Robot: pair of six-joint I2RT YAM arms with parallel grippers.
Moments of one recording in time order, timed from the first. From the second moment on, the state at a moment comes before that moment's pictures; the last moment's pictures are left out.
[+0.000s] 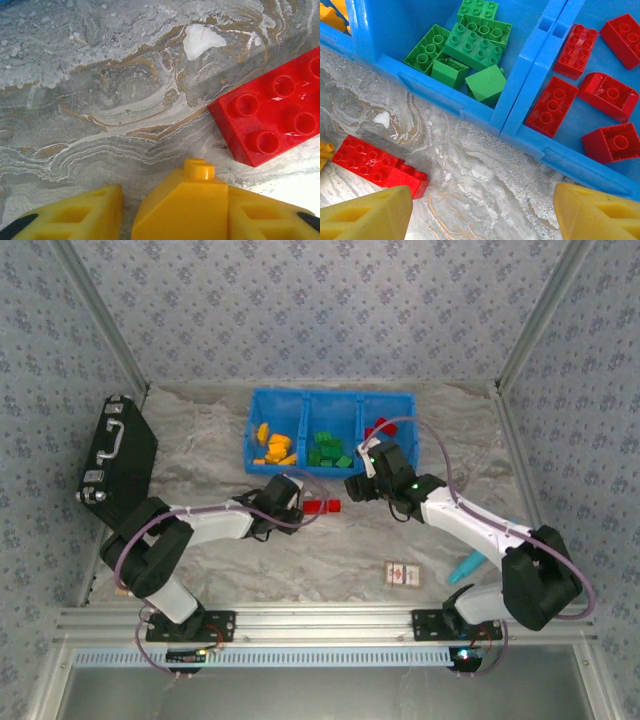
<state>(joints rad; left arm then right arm) -0.74 1.60 0.73 -0.13 -0.15 -0.26 0.60 1.36 0.89 -0.30 0.11 0.10</state>
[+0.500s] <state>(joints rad) -0.74 1.54 0.75 -0.24 -0.18 -0.28 0.61 1.34 0.88 -0.30 0.03 0.02</state>
